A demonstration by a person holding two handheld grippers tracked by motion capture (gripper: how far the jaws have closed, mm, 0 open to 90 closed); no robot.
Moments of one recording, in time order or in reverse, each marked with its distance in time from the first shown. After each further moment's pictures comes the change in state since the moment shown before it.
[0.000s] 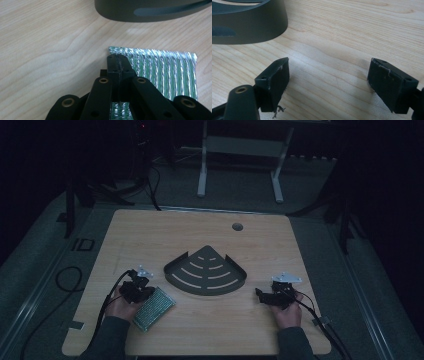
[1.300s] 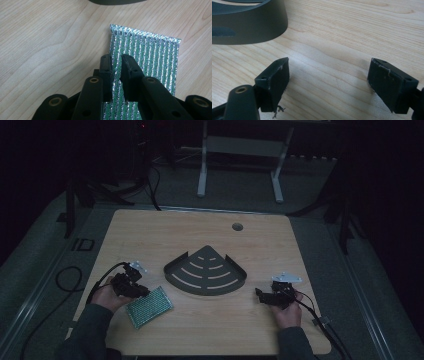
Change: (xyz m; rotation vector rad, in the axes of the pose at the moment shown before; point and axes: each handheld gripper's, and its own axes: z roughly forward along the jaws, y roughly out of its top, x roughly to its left) left arm 0.035 0.009 -0.017 0.154 -0.204 0.123; right arm 0.000 0.000 0.000 0.000 0.000 0.001
